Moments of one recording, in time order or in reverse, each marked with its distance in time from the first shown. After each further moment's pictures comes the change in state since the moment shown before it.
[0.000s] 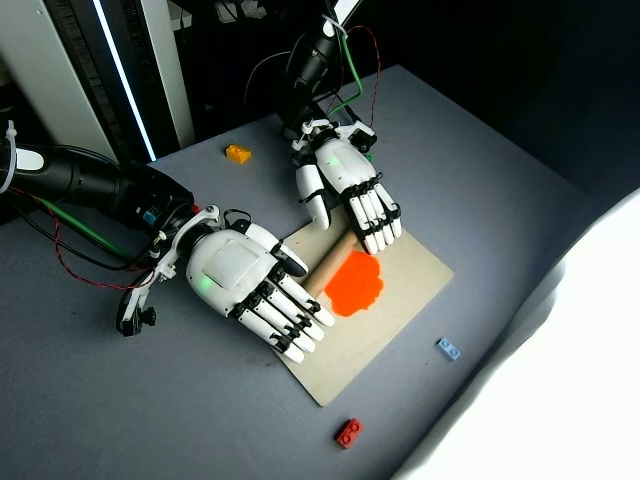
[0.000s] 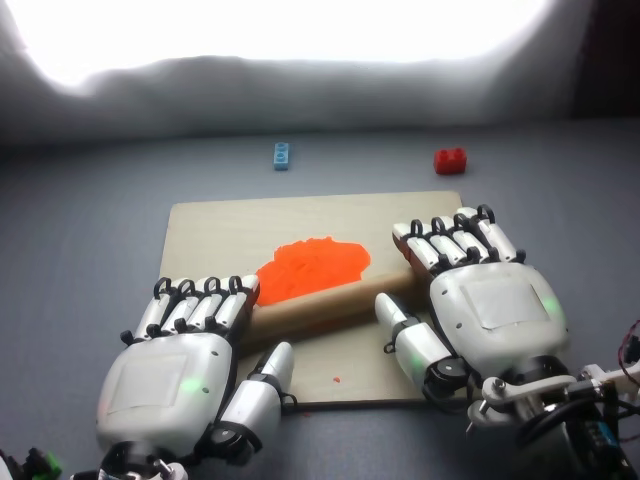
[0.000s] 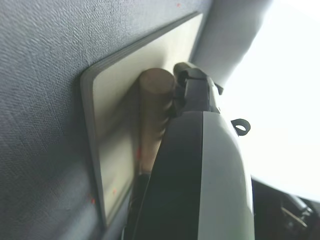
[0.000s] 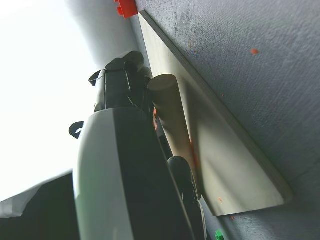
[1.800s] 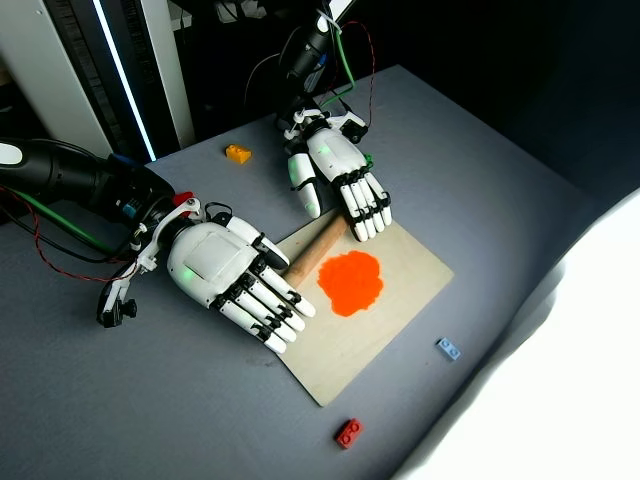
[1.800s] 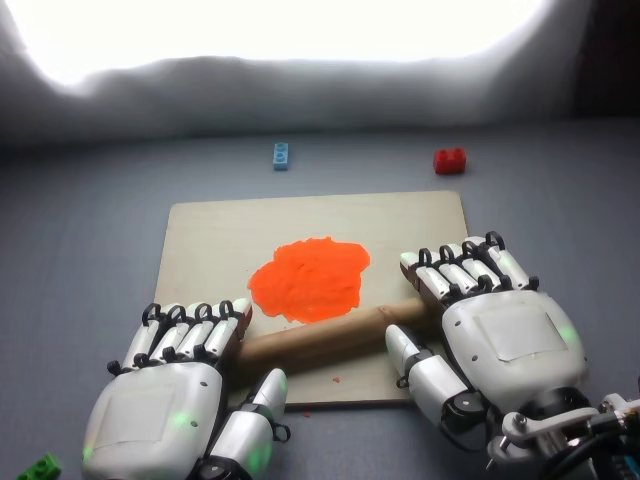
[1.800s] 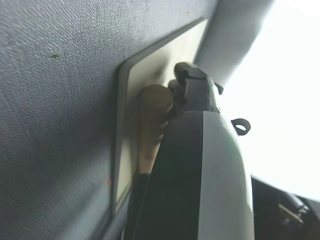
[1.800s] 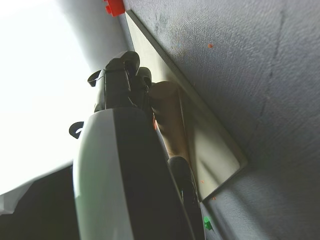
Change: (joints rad) left arm 0.051 0.000 -0.056 0.010 -0.068 -0.011; right arm -0.050 0.038 -0.084 -0.023 0.017 -0.011
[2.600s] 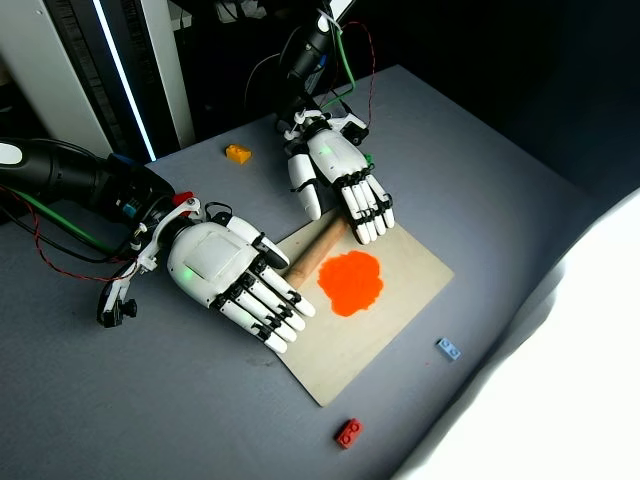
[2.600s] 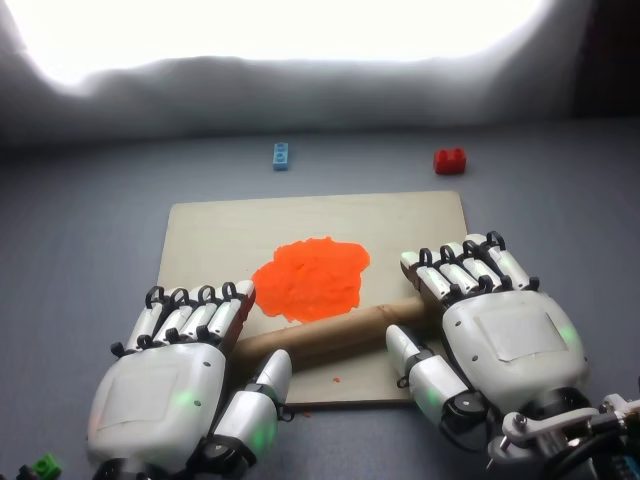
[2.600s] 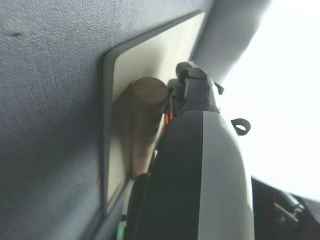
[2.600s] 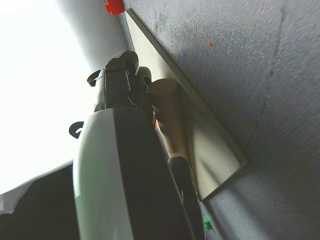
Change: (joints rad) left arm -0.035 0.017 -0.001 -0.006 0.021 -0.005; right arm 0.001 0.000 0.000 0.002 0.000 0.000
